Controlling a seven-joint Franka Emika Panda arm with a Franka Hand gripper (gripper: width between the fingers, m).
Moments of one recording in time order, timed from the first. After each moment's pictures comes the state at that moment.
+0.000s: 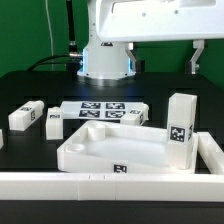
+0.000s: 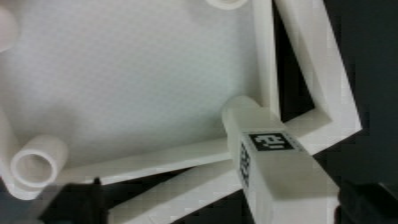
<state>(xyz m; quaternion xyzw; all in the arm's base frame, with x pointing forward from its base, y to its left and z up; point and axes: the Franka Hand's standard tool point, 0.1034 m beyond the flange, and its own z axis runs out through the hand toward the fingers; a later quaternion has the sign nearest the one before) 0.581 0.052 0.151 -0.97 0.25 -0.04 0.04</state>
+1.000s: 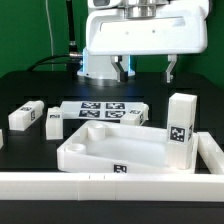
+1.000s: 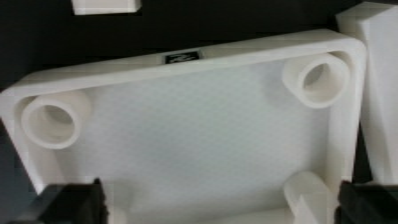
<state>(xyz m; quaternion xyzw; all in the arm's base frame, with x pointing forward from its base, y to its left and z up) 0.504 0.035 0.115 -0.97 0.23 -0.07 0.04</state>
